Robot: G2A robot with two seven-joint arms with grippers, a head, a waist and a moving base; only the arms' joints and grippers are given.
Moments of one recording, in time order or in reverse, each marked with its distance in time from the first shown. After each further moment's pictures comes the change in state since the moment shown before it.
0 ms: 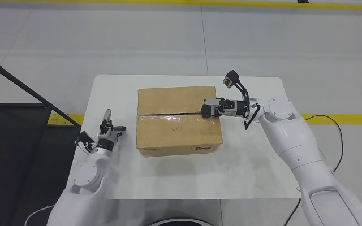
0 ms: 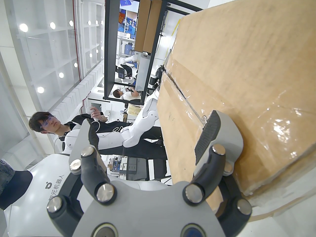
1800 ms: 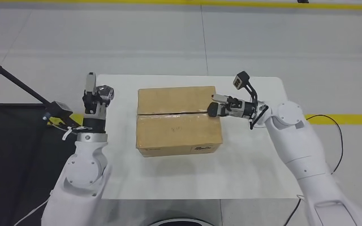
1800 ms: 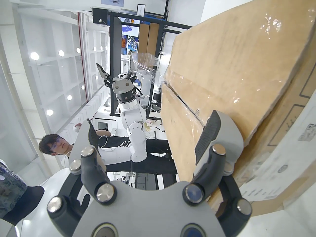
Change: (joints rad) left arm -0.048 -0.056 -0.024 -0.398 0.440 -0.018 0.142; right arm -0.133 0.049 0.154 -0.173 -0.050 0.140 -0.094
